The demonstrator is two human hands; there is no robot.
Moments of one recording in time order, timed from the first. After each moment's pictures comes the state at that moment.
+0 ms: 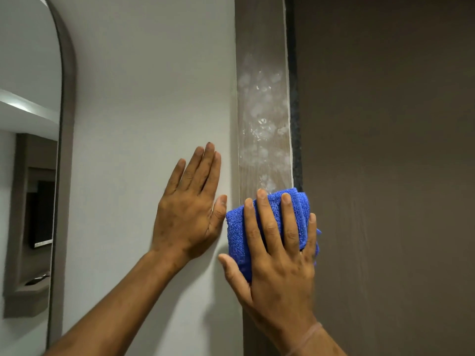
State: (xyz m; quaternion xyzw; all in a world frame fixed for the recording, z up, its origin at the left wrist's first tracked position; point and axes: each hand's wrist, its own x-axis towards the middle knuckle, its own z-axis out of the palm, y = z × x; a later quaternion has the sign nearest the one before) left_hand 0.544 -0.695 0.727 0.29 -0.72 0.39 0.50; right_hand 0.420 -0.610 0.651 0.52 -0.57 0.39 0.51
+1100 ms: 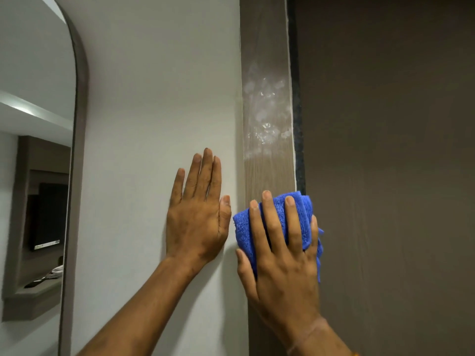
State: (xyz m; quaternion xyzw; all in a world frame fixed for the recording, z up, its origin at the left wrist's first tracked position) left_hand 0.537 -0.691 0.717 0.33 -0.71 0.34 0.53; right_hand 0.419 -0.609 0.648 0.51 -0.59 0.35 0.52
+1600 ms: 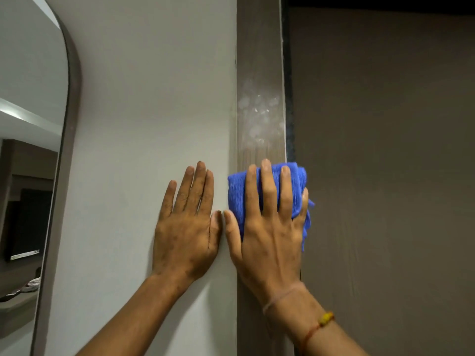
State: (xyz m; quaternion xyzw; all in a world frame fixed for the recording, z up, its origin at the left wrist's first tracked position) left_hand 0.538 -0.696 0.716 0.32 -0.71 0.35 0.53; right_hand 0.429 -0.618 0.715 0.46 -0.59 0.41 0.53
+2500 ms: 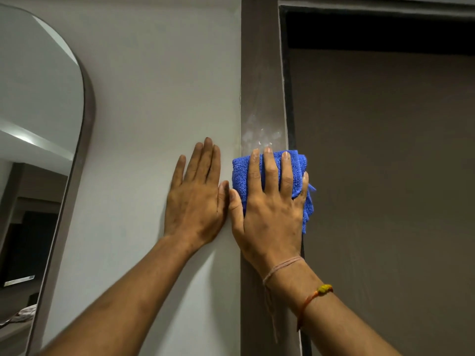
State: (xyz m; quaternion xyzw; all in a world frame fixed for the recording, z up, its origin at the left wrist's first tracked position) left_hand 0.530 -0.699 0.807 0.32 -0.69 0.35 0.55; right_hand 0.431 -0.623 0.784 0.46 -0.56 0.45 0.52
